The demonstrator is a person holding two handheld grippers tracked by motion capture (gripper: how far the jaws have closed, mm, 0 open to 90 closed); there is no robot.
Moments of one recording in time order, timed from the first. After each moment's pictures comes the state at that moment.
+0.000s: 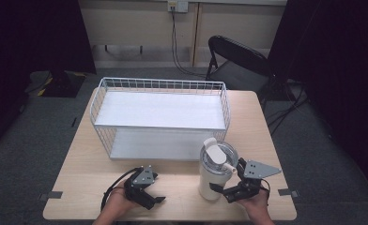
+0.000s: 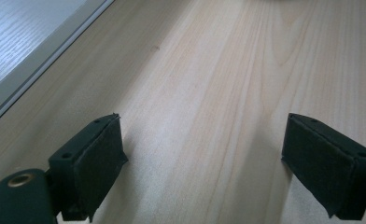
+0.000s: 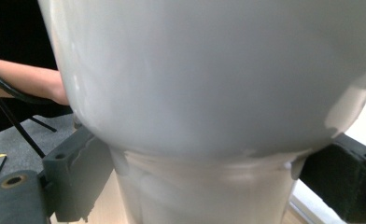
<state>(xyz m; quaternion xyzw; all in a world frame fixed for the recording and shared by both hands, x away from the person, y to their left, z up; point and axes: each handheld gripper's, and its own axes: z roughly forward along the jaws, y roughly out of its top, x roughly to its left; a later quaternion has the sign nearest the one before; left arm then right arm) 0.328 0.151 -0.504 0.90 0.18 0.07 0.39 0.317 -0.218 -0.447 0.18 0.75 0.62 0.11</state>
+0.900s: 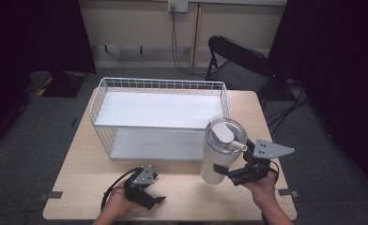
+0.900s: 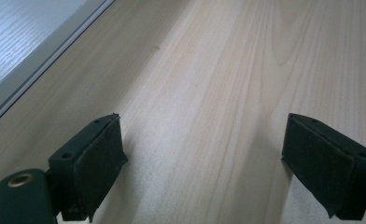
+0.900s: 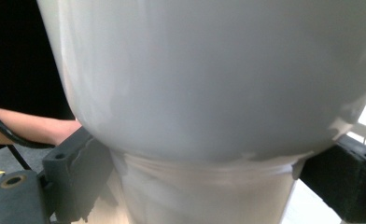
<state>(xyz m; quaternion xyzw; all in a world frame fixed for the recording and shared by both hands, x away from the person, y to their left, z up) 0.328 0.151 -0.504 0.90 0.18 0.07 0.39 0.335 -0.219 -0.375 0.18 0.74 0.64 0.12</state>
